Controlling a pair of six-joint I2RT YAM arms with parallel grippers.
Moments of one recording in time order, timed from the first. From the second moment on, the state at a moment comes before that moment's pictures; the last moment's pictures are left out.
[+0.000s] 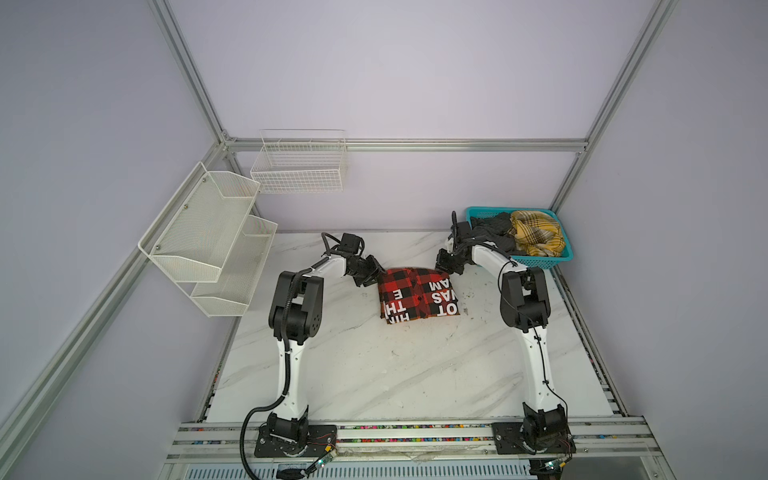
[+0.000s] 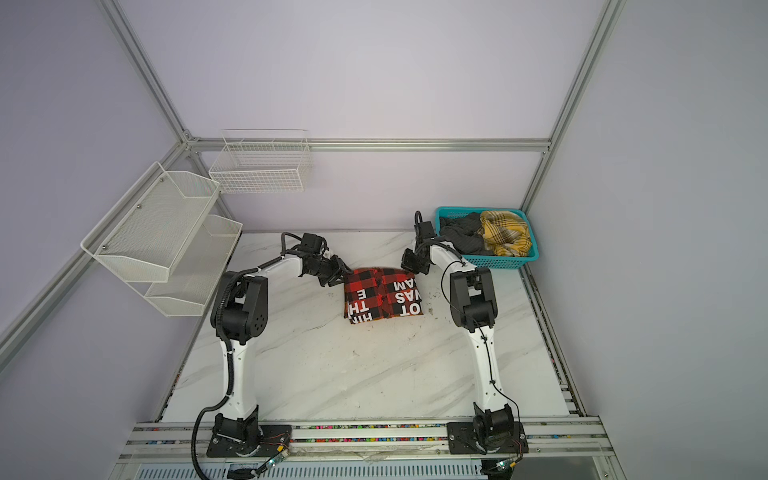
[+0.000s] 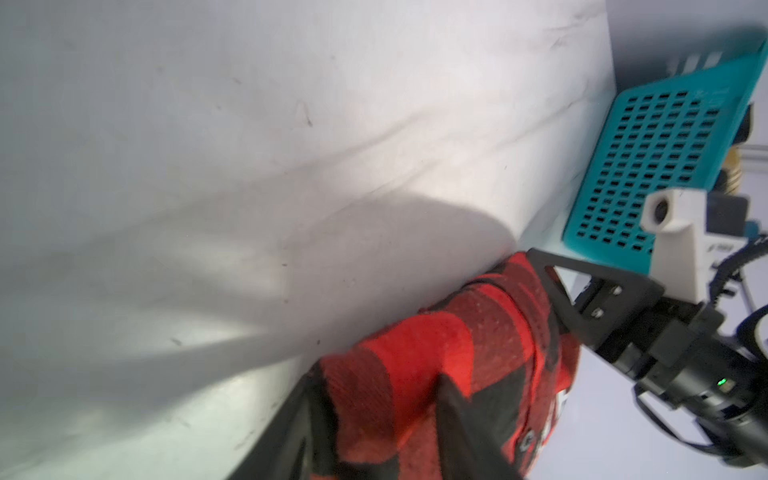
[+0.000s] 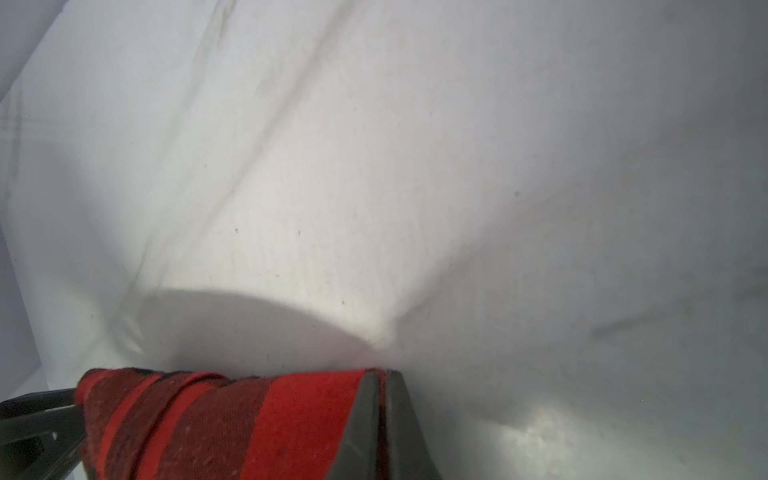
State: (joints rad) left arm -0.23 2.22 1.67 -0.44 0.54 -0.78; right arm 0.27 2.39 1.99 -0.67 -0.35 0.51
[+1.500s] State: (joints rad) left arm -0.40 2.09 1.88 -0.59 0.43 -0.78; right arm 0.40 1.92 1.67 -0.75 0.15 0.57
